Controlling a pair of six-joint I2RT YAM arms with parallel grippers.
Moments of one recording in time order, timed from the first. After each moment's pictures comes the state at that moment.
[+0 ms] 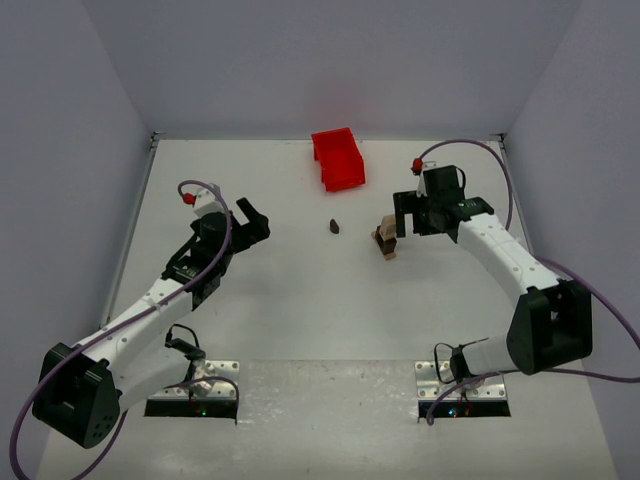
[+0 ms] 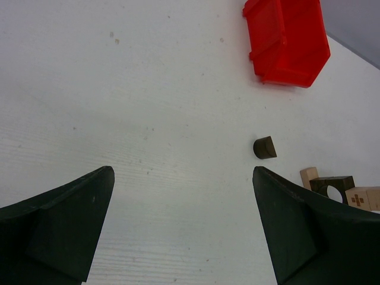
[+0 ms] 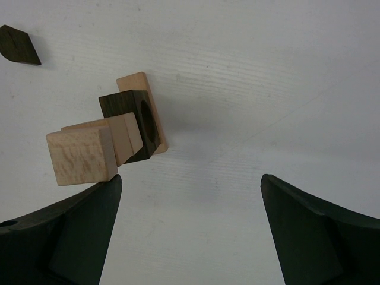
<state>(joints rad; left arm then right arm) -0.39 0.99 0.57 -0.02 -0.33 -0.67 0.25 1.40 1.01 -0.52 0.05 0.10</state>
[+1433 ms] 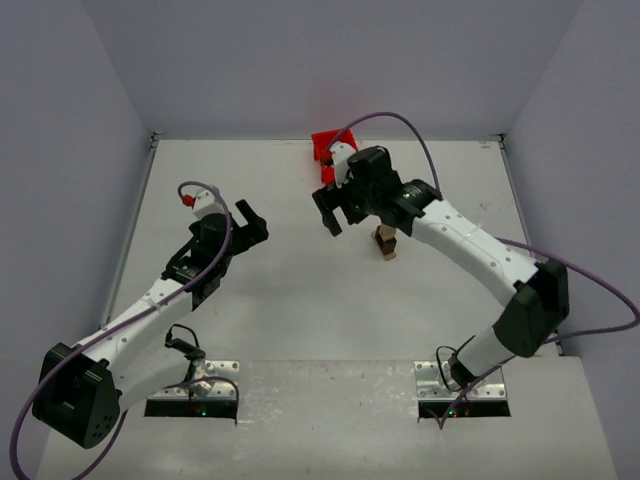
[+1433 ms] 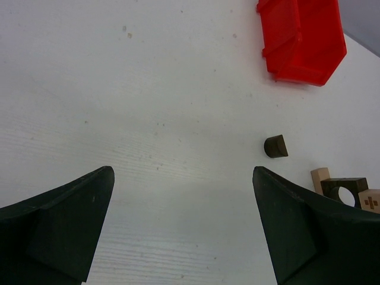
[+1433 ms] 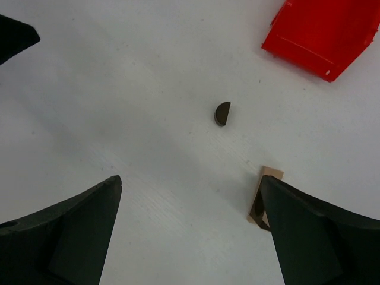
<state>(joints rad) -0.39 0.99 0.57 -0.05 -0.35 -0.68 0.68 1.53 1.38 -0.55 0.01 -0.03</state>
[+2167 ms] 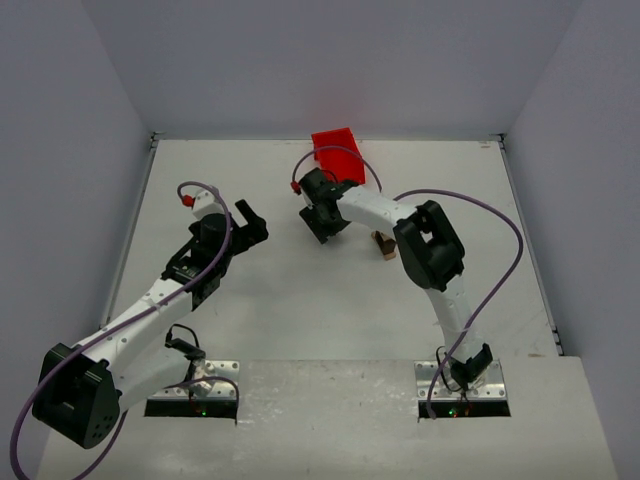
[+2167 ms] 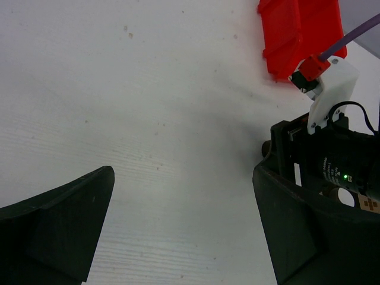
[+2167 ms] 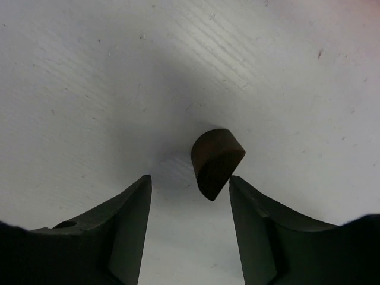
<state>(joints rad) -0.39 0.99 0.57 -0.06 -0.36 -0.69 0.67 2.25 1.70 -0.64 0.16 -0.03</state>
